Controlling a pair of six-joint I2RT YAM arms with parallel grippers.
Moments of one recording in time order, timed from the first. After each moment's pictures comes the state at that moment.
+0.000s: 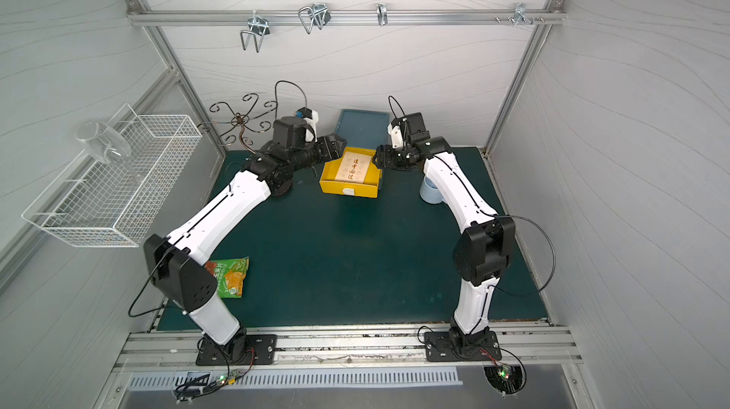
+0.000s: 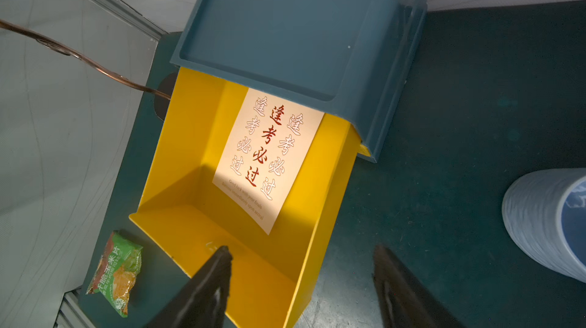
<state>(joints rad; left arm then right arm) -0.49 1.77 1.80 -0.52 0.11 -0.53 0.40 1.85 1.89 -0.84 -0.28 0.29</state>
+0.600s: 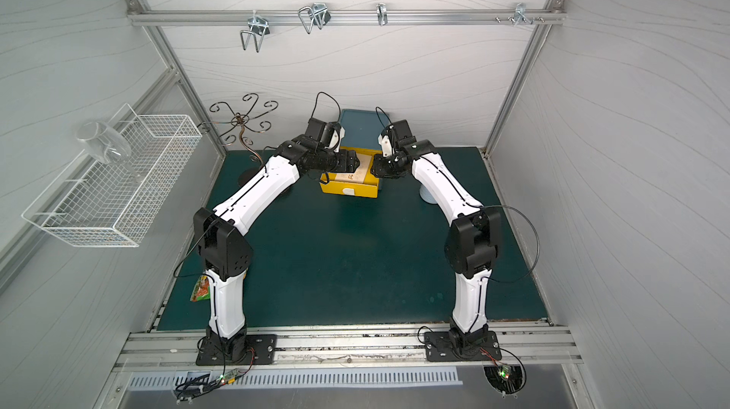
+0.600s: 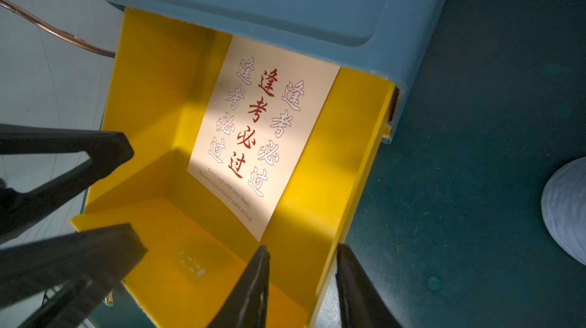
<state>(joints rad) -0.51 2.03 2.05 -0.81 0.11 -0.36 0.45 1.94 1.89 -0.86 -0.26 0.29</state>
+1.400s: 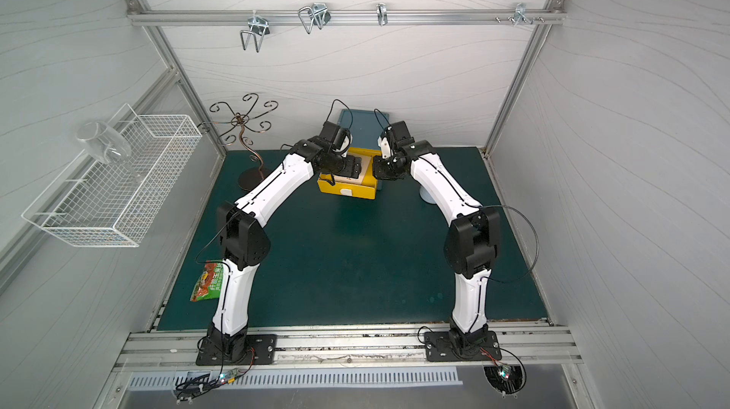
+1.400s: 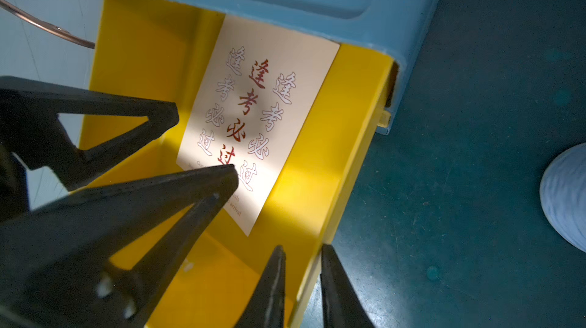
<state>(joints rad) -0.53 2.19 2.20 -0.93 -0.01 -0.26 0.46 1.94 1.89 -0.88 -0.25 0.30</state>
